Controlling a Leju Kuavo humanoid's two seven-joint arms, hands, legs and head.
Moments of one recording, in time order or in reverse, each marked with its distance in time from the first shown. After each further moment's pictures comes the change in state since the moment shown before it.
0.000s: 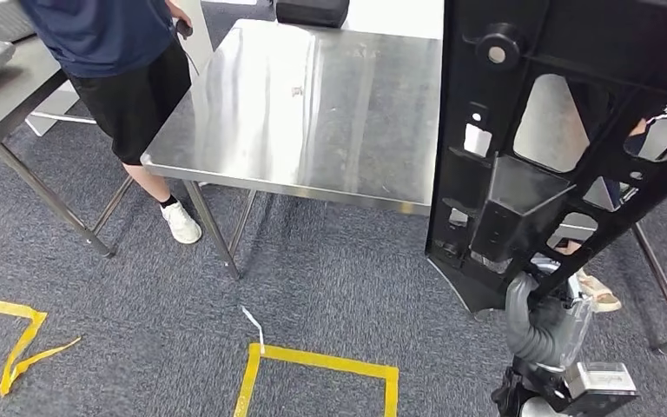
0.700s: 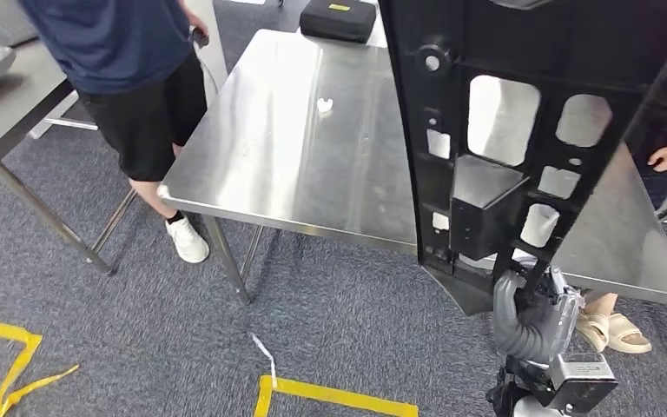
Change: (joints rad) left arm 0.001 0.010 -0.002 0.000 -0.003 0.001 0.034; right arm -0.004 -0.006 0.022 0.009 0.053 -0.026 0.032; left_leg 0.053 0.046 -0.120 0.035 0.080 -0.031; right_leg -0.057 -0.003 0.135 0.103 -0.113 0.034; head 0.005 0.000
